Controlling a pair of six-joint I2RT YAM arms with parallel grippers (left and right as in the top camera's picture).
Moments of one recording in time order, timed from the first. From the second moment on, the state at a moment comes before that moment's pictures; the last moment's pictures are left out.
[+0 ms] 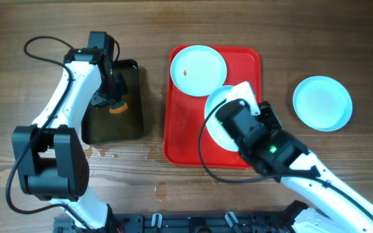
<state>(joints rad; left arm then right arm) -0.07 1.84 1.40 -1.03 -0.03 -0.44 0.70 1.19 0.93 -0.76 0.68 0.11</state>
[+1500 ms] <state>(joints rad) -0.07 1.70 1.40 -1.08 0.10 -0.38 0.27 1.80 0.95 0.00 -0.12 0.18</state>
